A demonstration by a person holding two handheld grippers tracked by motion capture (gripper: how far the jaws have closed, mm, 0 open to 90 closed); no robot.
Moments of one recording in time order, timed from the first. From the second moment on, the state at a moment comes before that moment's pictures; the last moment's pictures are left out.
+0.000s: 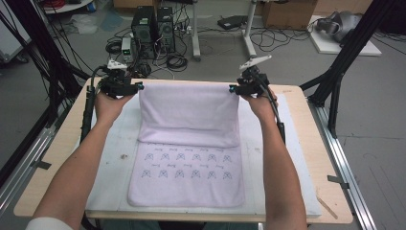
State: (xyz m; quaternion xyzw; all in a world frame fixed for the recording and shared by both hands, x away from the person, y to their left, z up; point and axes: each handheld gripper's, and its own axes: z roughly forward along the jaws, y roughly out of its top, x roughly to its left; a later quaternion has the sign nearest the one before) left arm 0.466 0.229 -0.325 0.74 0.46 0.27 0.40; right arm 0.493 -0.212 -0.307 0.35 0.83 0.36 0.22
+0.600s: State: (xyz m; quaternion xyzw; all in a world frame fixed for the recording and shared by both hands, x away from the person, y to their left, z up) left arm 0.390 0.229 -0.423 0.82 0.39 0.14 0.39; right arm 0.401 -0.220 -0.420 0.29 0.88 0.36 0.06
